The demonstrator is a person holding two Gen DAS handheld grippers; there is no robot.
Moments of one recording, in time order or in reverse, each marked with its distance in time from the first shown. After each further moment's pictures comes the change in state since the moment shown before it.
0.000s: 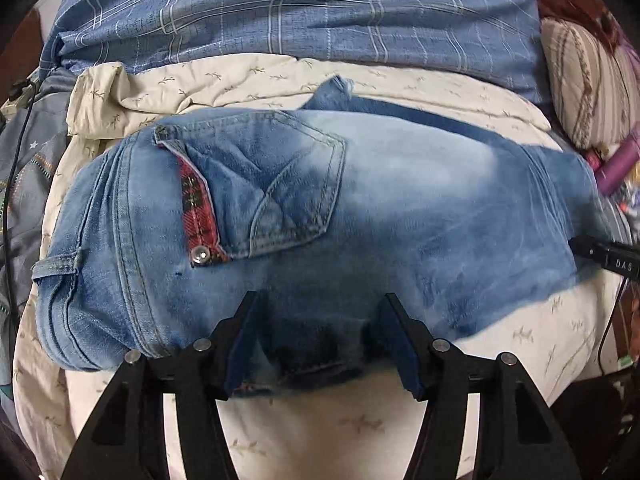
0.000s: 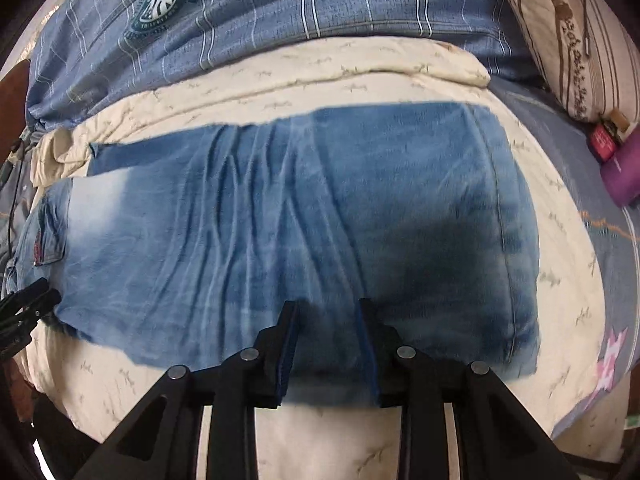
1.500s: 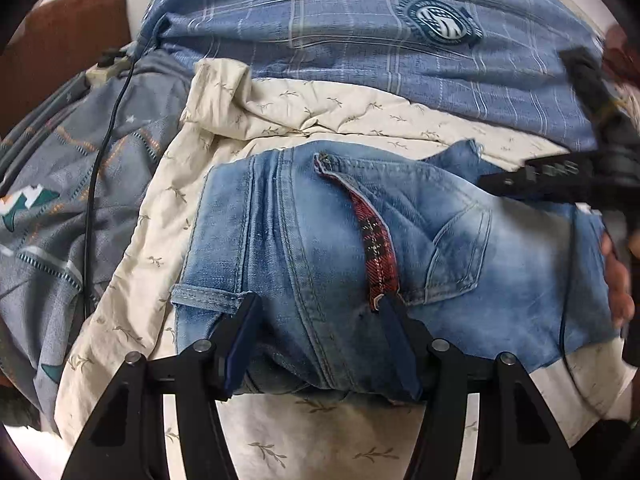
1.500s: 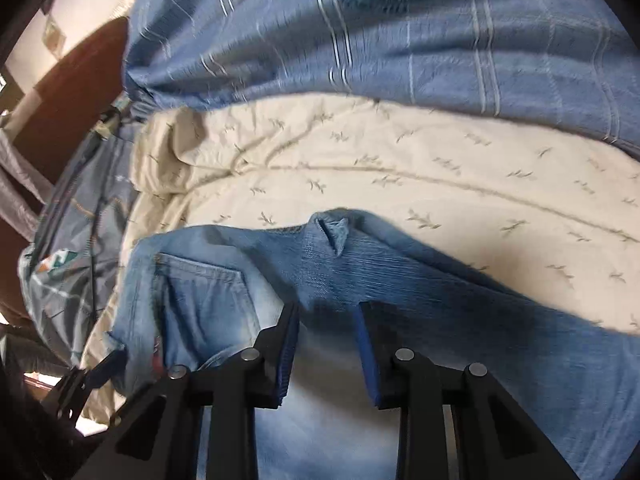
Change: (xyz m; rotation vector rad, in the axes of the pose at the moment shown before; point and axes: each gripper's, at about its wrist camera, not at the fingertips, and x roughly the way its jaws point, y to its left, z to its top) left arm -0.027 0.070 -0.005 -0.160 -0.118 0.194; right arm 0.040 0.221 0.113 -0.208 0.071 0.378
